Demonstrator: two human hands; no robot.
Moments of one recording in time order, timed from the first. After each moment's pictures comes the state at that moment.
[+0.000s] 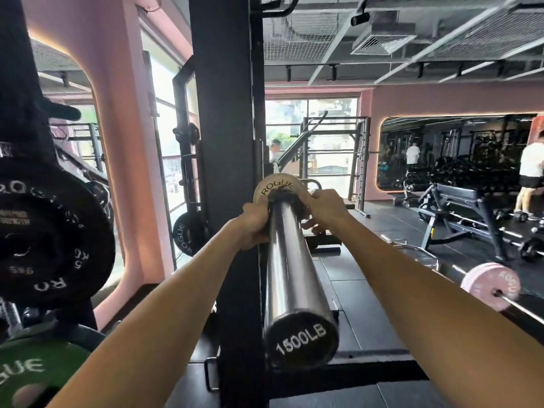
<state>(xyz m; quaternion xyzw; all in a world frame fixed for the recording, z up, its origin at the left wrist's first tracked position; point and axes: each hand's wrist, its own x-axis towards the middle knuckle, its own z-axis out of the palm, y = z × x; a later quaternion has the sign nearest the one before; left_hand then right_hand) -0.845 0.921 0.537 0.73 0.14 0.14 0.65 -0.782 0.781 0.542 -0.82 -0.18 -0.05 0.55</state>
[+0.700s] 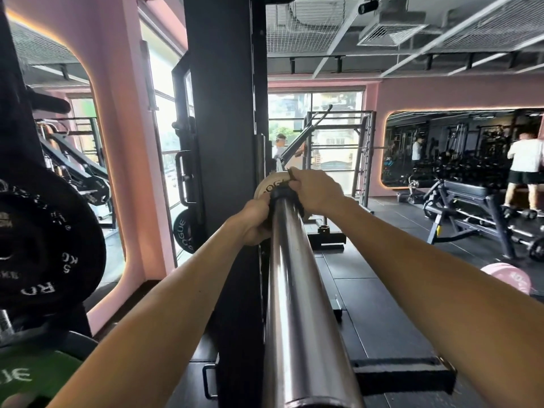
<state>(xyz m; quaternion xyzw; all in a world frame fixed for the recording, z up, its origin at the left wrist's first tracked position) -0.818 0.927 0.547 0.67 0.12 0.10 0.73 -0.742 0.814 0.574 -0.90 -0.29 -0.22 0.23</state>
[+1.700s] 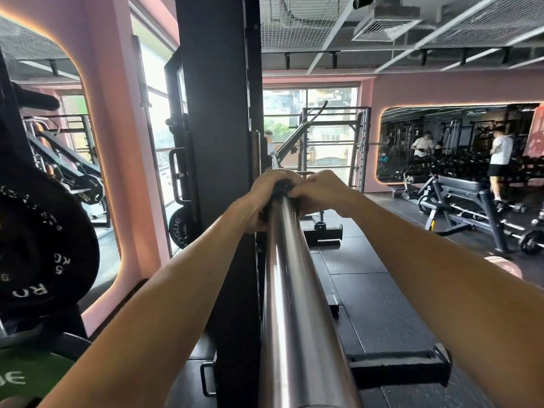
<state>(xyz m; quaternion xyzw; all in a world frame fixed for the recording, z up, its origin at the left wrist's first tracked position) -0.782 0.930 0.562 0.73 0.02 0.07 0.68 -0.731 0.791 0.569 -0.82 -0.24 -0.01 0.51</state>
